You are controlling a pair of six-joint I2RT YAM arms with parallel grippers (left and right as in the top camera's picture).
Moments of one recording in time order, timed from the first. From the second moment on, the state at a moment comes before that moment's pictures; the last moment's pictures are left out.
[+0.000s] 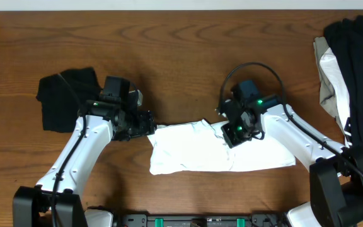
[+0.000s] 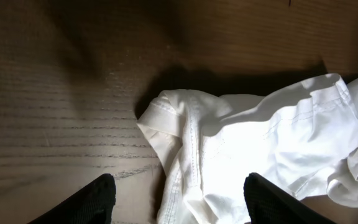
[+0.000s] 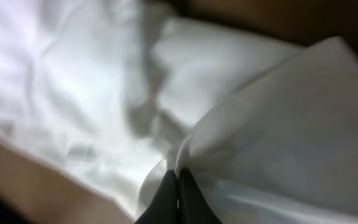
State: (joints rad) left arm -0.17 1.46 0.93 -0.81 0.32 -0.31; right arm 0.40 1.67 0.99 -0.82 -0.32 -0.07
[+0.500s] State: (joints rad) left arm -0.17 1.46 0.93 -0.81 0.32 -0.31; right arm 0.40 1.67 0.99 -0.76 -0.36 -0.11
